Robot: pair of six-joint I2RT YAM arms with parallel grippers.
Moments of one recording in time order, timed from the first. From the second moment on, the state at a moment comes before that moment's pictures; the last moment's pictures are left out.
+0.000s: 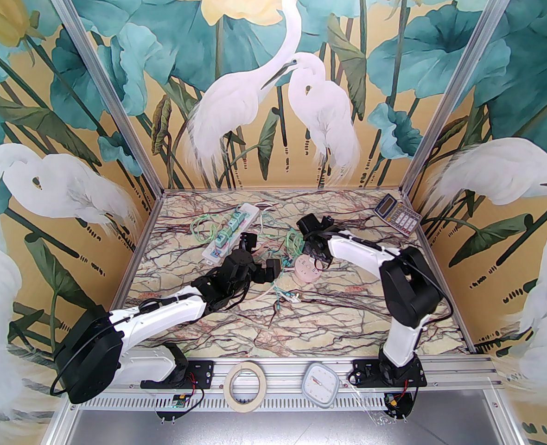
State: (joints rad) left arm -0.78 1.28 0.66 0.08 -0.20 -0.54; right arm 0.55 1.86 1.28 -0.64 0.32 0.85
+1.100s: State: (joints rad) left arm -0.86 1.70 0.93 0.11 0.01 -0.68; right arm 0.55 1.61 0.99 -0.40 0.24 0.56
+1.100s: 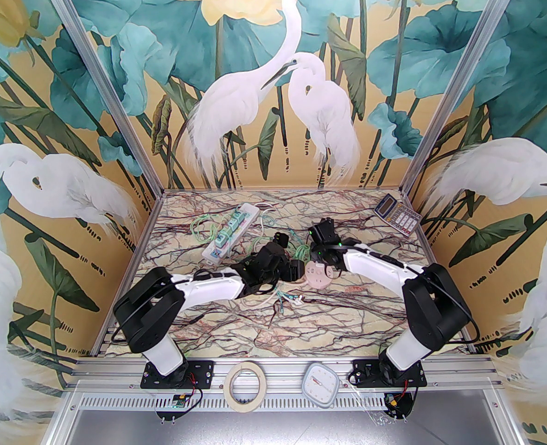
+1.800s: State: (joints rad) left arm -0.87 1.97 1.15 0.06 0.09 -0.68; right arm 0.55 1.62 0.96 -0.36 0.32 0.55
